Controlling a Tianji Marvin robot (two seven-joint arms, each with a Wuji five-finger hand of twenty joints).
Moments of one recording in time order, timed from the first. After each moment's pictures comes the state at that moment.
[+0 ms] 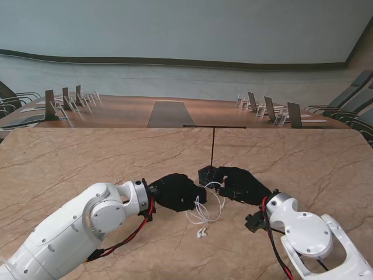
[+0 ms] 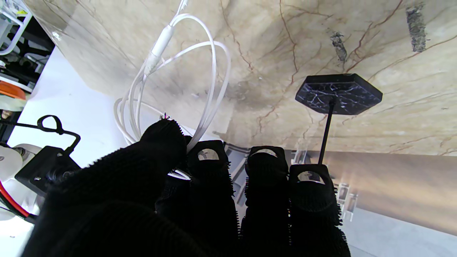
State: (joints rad) left arm 1.24 -1.04 -0.84 -1.56 0.69 -0.48 -0.20; right arm -1.77 -1.08 1.39 -1.94 -0.15 0.07 0.28; left_hand 0.80 -0.38 0.75 -0.25 0.53 -0.08 1.04 1.22 0.90 -0.10 1.22 1.42 0.70 0.19 1.34 1.26 0.43 0.18 1.57 1.28; right_hand 0.69 -0.65 1.13 0.08 0.65 -0.09 1.21 0.68 1.14 0.29 1.29 0.77 1.25 0.26 1.61 0.81 1.11 0.49 1.84 0.72
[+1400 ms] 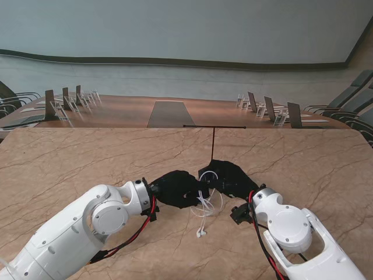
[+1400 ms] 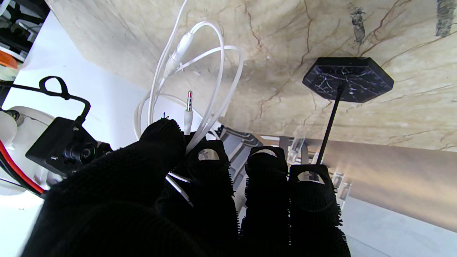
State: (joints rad) left arm 1.26 -1.06 -0.85 -1.58 0.64 -0.43 -0.16; right arm -1.67 -1.11 1.27 -1.85 -0.08 0.13 0.16; left_hand 0.80 -0.38 0.75 -0.25 0.54 -0.07 1.04 1.22 0.90 -0.10 1.22 1.42 0.69 0.19 1.34 1.26 0.42 0.18 1.57 1.28; right_hand 0.69 -0.65 1.15 0.08 0.65 -0.07 1.22 0.68 1.15 0.29 1.29 0.77 1.26 0.26 1.61 0.81 1.11 0.50 1.84 0.72
